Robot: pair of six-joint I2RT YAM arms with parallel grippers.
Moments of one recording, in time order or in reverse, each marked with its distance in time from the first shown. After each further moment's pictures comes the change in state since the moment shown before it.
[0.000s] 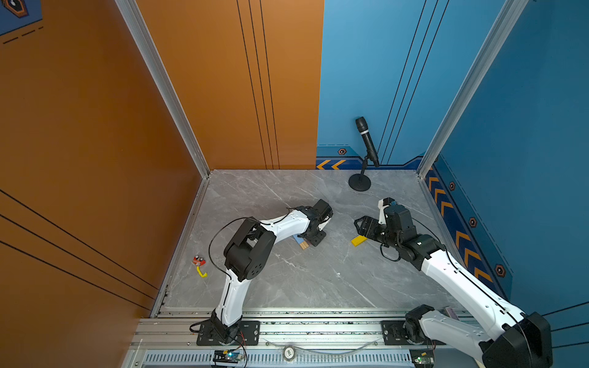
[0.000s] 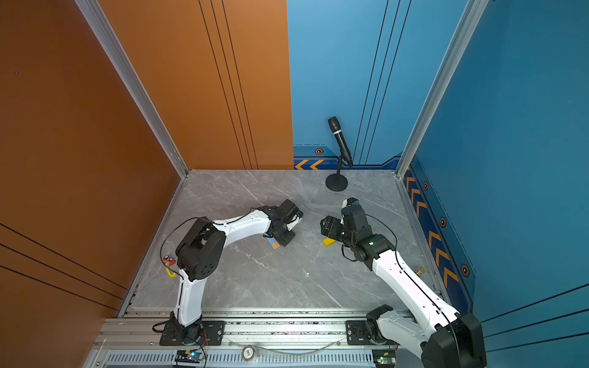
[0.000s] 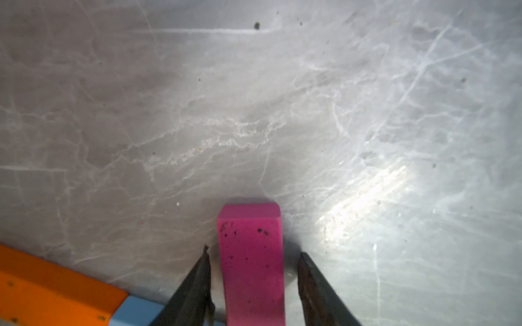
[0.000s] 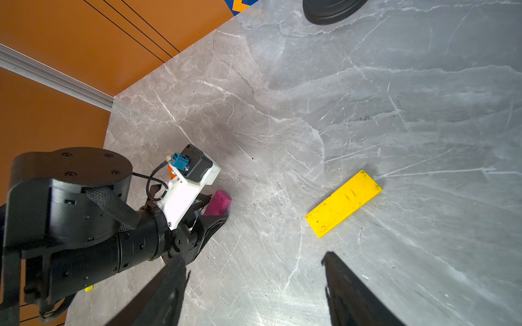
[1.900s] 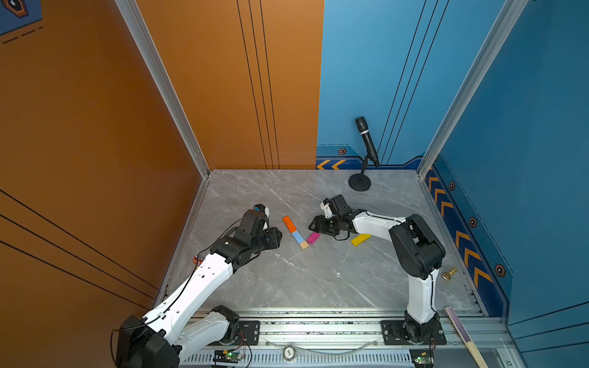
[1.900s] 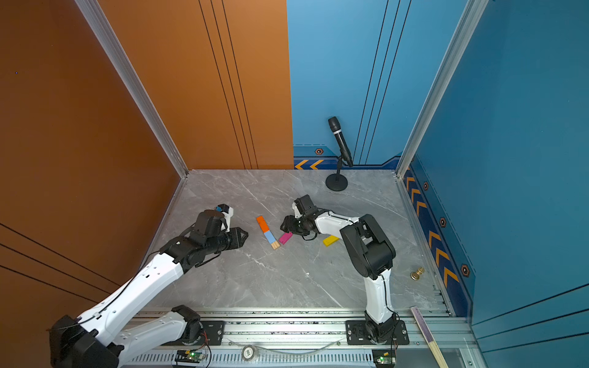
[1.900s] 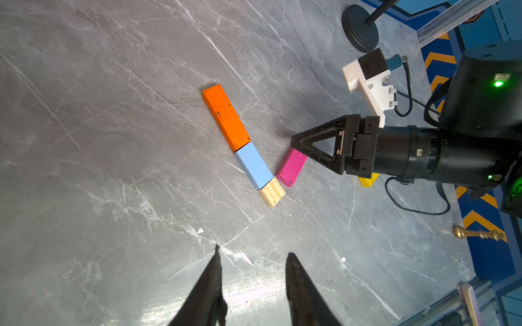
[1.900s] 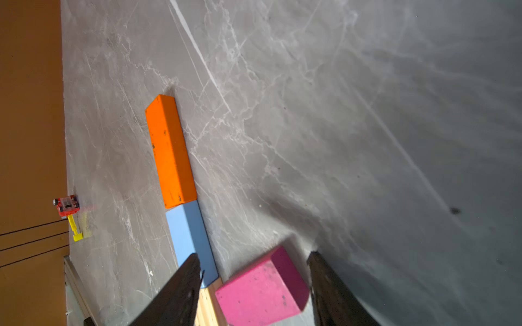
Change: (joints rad) left arm 0.257 -1.028 -0.669 0.121 0.135 -0.615; right arm 0.143 0.922 0.433 0.238 -0.315 -0.048
